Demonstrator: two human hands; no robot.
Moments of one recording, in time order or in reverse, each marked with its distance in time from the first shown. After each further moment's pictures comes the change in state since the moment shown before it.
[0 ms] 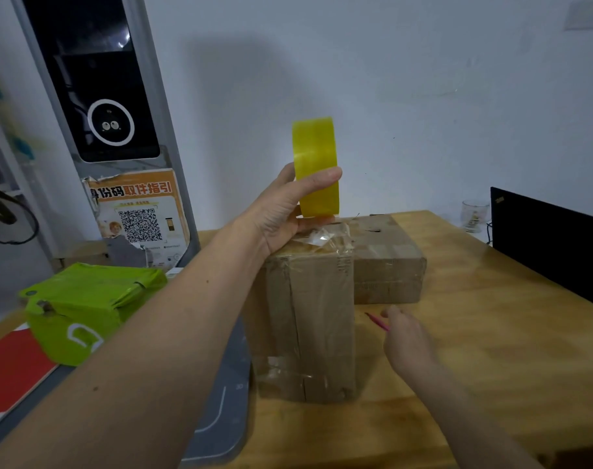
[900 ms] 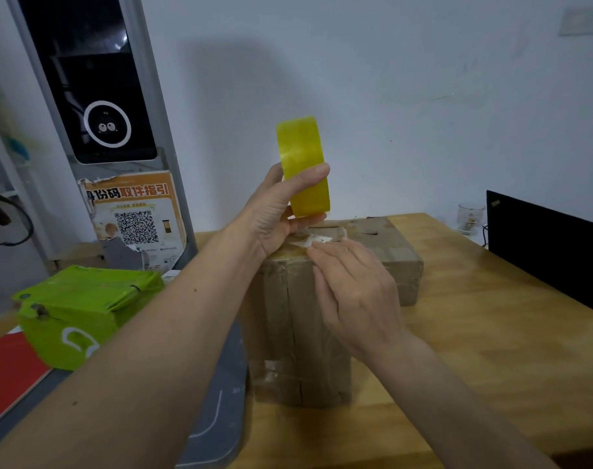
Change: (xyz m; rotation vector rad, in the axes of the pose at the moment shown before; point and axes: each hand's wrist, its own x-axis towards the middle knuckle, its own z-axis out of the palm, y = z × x) left_hand -0.004 0.003 0.002 -0.073 0.102 0.056; right_hand -0.030 -0.088 -0.069 0.179 0.852 -0.915
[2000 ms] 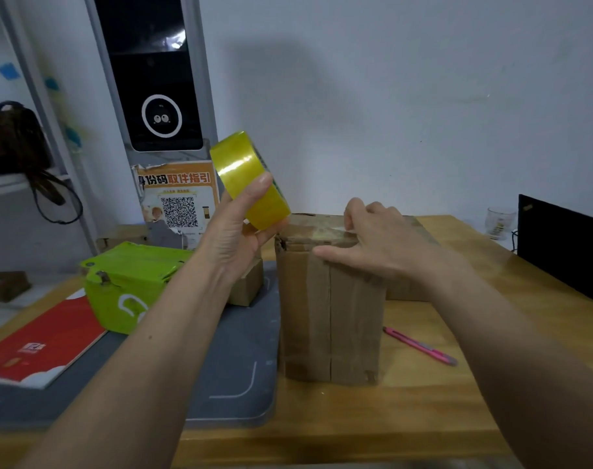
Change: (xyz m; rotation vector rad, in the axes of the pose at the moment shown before) left_hand -0.076 0.009 -0.073 -0.216 0.234 0.127; right_hand 0.077 -0.004 -0.028 0.016 -0.879 0.291
